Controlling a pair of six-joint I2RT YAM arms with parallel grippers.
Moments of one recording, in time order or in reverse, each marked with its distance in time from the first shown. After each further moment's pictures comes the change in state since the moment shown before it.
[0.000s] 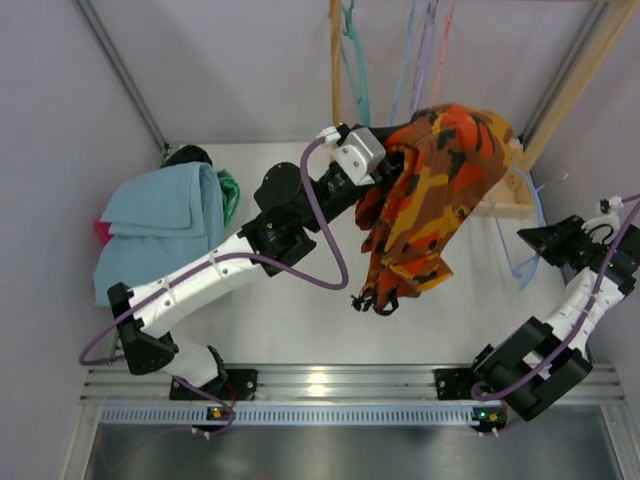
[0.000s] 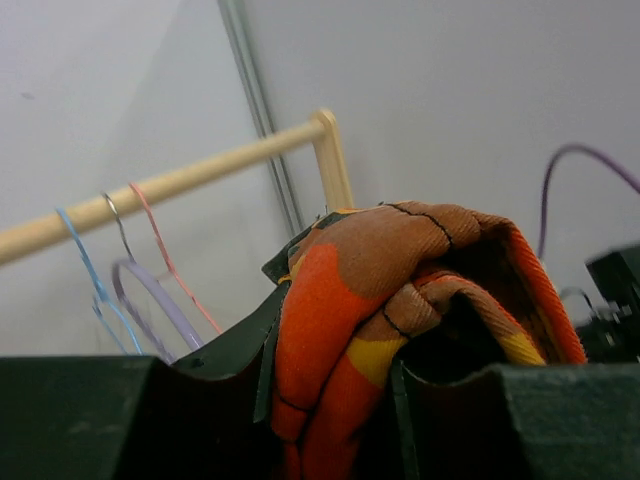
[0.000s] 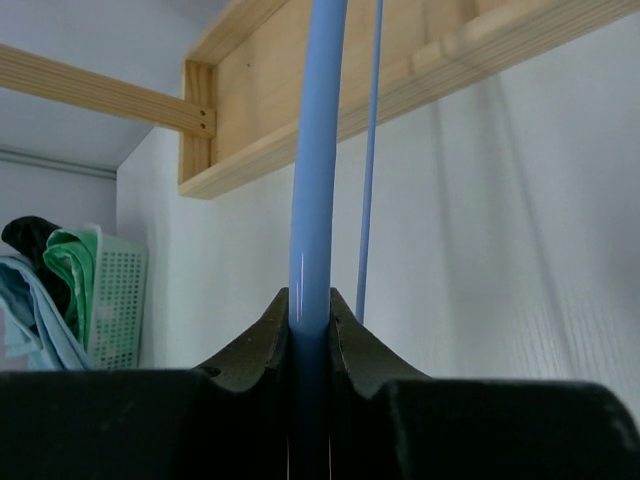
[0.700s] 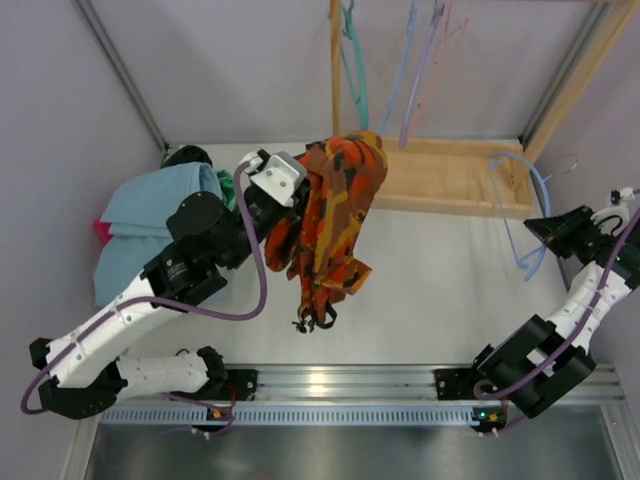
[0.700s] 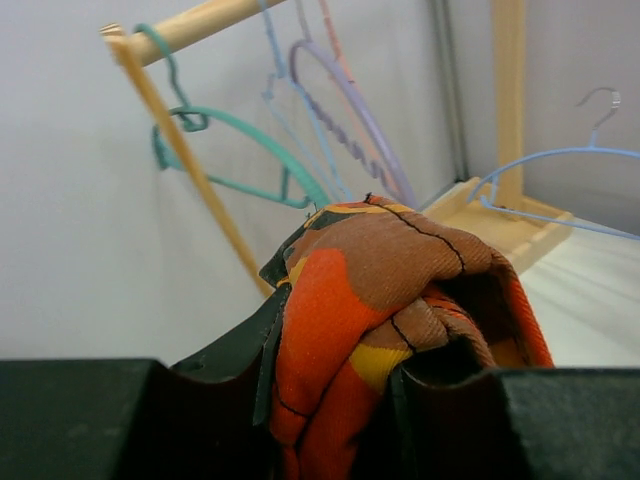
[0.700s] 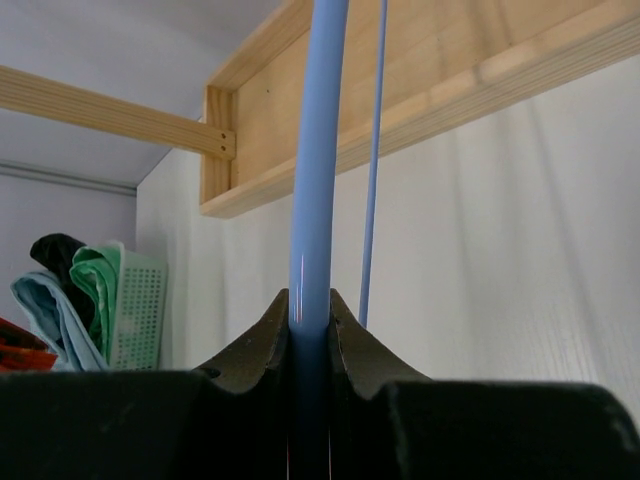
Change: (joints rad) left arm 0.032 -0.443 -0.257 -0.523 -0.303 0.103; right arm 0.011 0.023 0.078 0.011 -0.008 0.075
